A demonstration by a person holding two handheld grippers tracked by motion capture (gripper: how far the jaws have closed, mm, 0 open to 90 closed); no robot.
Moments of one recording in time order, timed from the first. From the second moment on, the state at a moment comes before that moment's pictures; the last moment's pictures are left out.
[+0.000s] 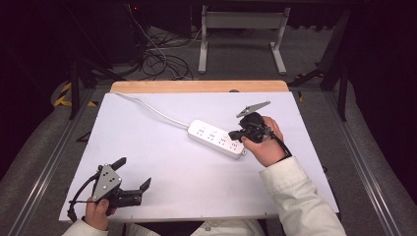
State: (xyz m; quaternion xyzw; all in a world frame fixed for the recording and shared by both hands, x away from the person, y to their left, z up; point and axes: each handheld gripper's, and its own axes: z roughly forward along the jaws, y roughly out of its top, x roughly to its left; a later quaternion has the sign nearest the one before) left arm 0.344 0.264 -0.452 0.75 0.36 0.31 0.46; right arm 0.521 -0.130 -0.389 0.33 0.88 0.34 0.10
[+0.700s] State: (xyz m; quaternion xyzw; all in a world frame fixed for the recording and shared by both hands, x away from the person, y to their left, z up) left arm 0.344 0.263 -0.453 0.75 0.36 0.30 0.46; right arm 0.568 -0.119 -0.420 0.39 0.89 0.21 0.08
